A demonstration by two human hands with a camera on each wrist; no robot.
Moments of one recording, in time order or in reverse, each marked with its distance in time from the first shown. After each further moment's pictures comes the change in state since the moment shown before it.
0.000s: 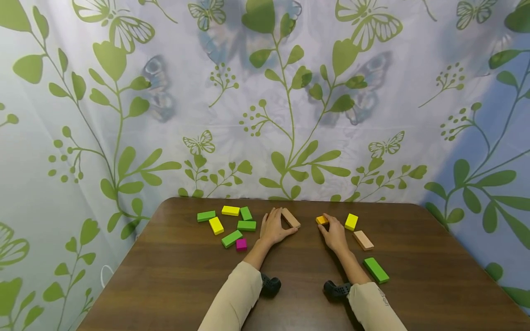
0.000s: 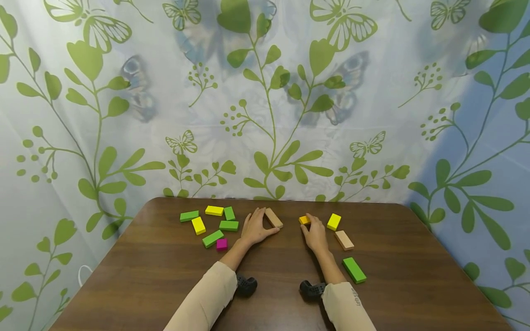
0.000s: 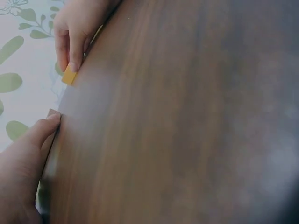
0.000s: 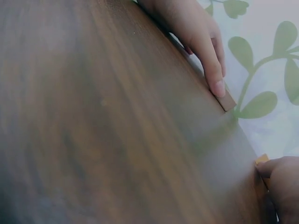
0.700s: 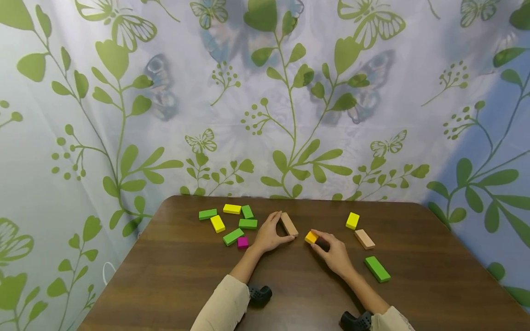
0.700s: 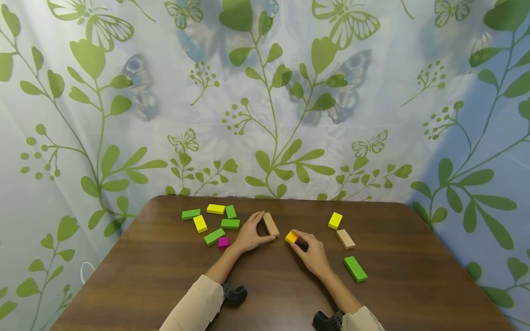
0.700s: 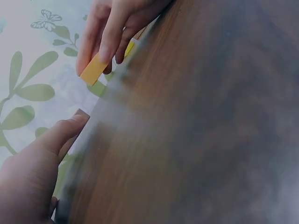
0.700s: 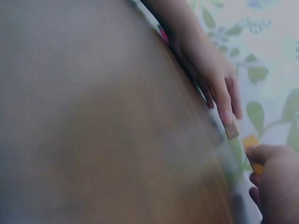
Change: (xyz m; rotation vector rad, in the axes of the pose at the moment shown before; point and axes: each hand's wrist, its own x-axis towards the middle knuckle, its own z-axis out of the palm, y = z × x) left_hand -0.032 -0.015 -0.009 -0.166 0.022 0.128; right_hand -0.063 -0.025 -0.006 0.142 0.033 -0.330
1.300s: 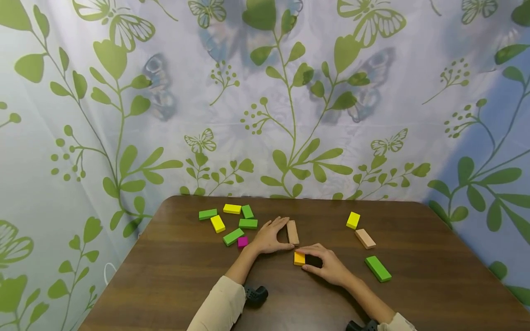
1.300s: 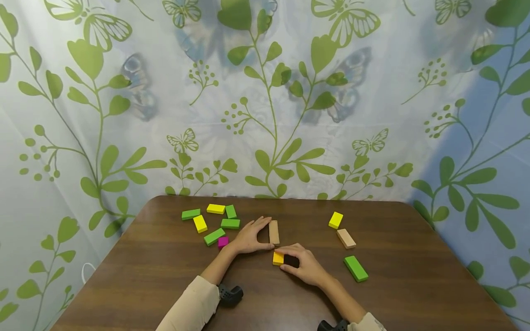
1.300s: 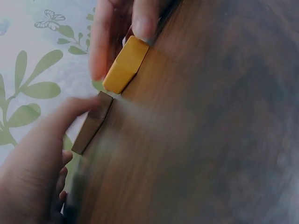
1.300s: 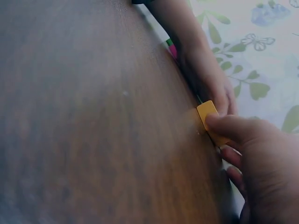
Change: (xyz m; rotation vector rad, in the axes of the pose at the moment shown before) left_hand -0.005 -0.002 -0.011 0.093 -0.251 0.119; right_hand -0.014 -0.018 0.001 0.115 -0.338 -0.201
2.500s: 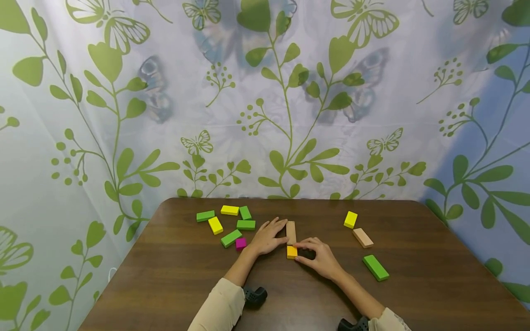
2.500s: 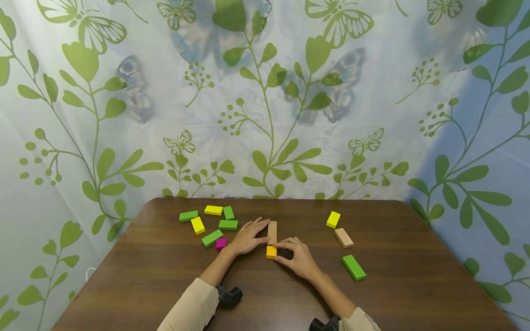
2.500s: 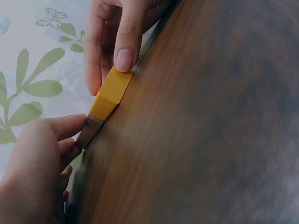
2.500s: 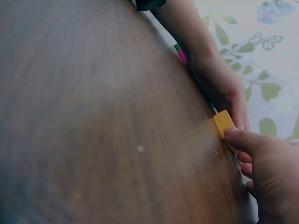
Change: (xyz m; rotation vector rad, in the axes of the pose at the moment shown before) left_hand 0.003 0.001 0.001 0.028 -0.024 -0.011; right_hand 0.017 0.008 0.014 -0.065 0.191 0.037
